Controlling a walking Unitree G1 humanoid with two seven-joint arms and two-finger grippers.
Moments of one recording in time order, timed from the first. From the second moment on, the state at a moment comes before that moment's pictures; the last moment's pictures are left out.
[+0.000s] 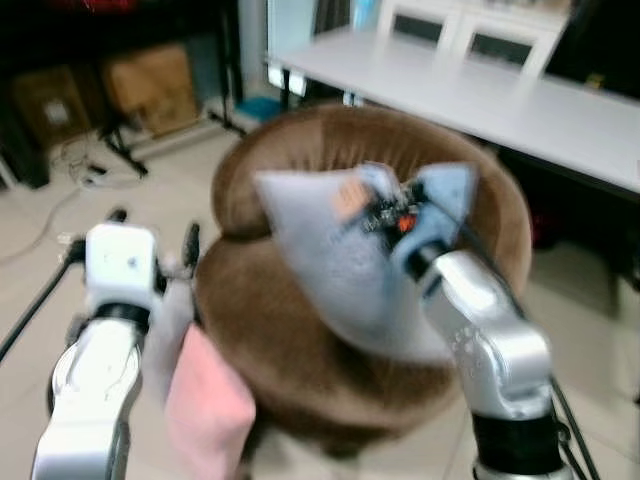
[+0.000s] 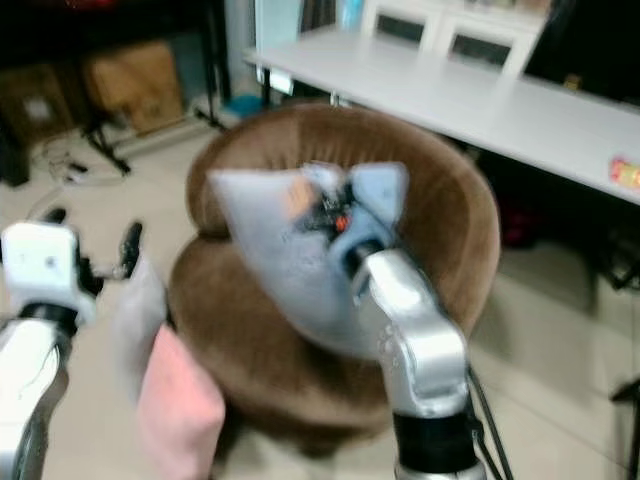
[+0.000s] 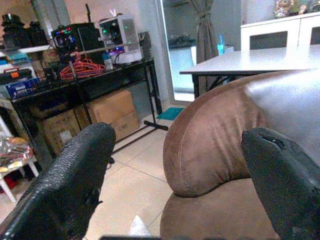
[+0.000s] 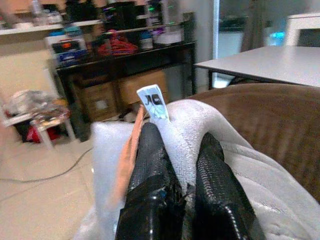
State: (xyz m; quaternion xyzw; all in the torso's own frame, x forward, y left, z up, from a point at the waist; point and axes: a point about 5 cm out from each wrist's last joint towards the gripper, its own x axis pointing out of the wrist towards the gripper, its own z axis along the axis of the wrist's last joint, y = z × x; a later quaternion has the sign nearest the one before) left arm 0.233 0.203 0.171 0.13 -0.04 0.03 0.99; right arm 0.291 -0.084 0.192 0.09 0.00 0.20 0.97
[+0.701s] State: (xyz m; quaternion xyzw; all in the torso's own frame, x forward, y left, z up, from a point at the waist) left arm 0.234 0.193 0.171 0.12 -0.05 0.02 0.99; right arm 0.292 -0.087 0.193 0.07 0.00 0.23 0.97
